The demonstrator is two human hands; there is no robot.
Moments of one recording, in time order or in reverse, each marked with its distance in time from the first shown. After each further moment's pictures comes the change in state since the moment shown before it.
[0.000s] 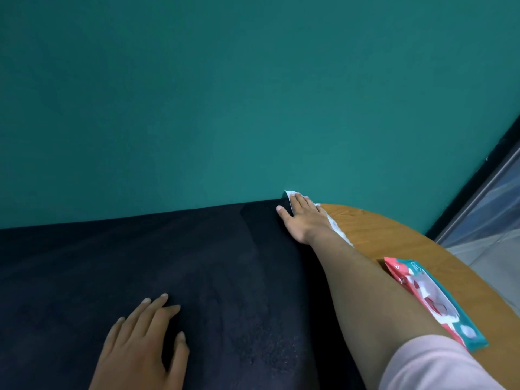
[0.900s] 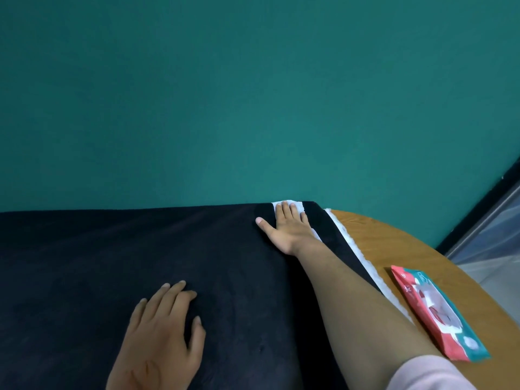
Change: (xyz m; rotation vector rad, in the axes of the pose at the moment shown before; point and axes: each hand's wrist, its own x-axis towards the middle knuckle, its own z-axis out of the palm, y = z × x) left_hand -0.005 0.005 0.000 0.027 0.008 -0.009; right_hand -0.029 -0.067 0.013 -0.041 -0.082 -0.138
